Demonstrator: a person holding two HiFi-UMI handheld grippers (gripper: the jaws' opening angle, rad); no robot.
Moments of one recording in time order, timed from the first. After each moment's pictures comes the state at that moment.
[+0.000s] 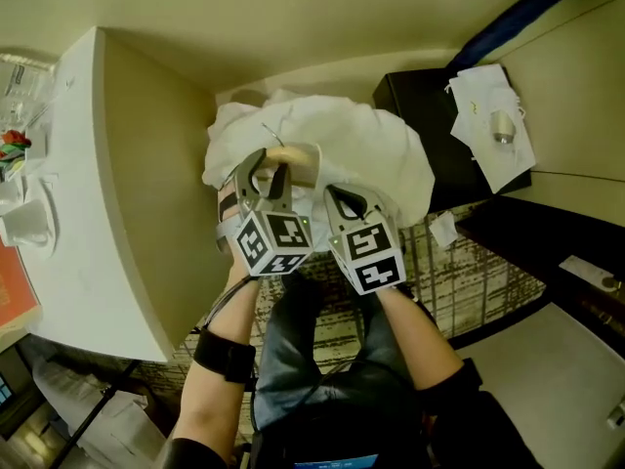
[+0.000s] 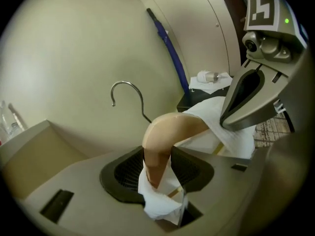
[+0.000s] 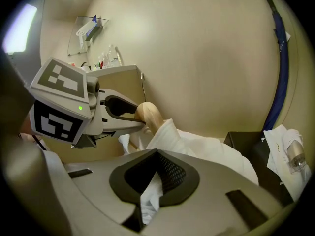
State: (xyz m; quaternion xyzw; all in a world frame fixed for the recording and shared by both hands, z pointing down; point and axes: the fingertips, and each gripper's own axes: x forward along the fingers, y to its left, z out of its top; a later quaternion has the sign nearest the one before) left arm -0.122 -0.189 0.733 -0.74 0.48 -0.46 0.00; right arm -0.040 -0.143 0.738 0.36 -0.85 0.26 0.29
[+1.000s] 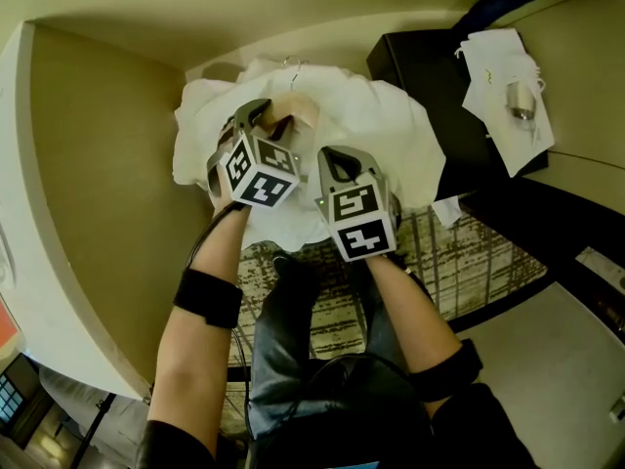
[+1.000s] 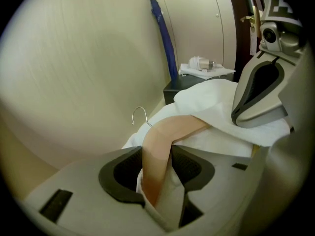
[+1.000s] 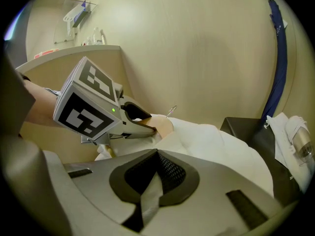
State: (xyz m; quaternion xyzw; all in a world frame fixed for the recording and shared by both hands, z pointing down) left arm -0.088 -0.249 0.873 -0.80 0.38 -0.46 -0.08; right arm -0.024 -0.183 0.832 0.40 -0.82 0.26 0.32
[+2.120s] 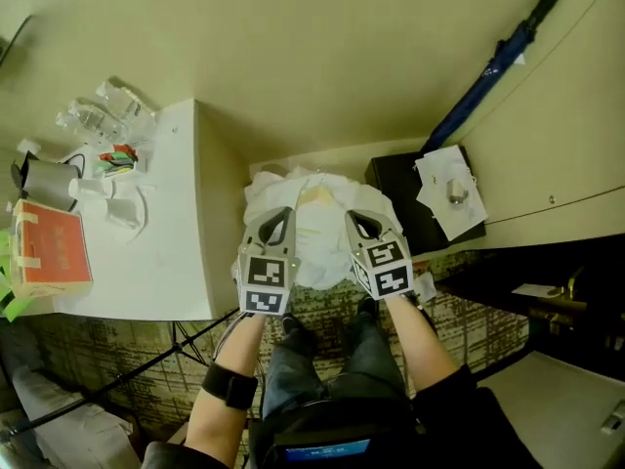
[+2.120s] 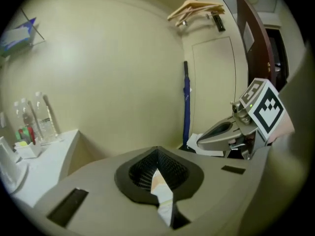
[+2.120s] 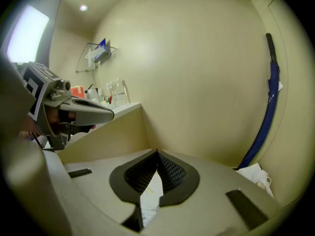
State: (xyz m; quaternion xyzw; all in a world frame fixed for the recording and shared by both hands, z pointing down) left arm -0.105 -0.136 0.481 -0.80 0.53 -0.25 -0.11; right arm 0.002 -0.151 0.535 0.39 -0.87 0.19 0.24
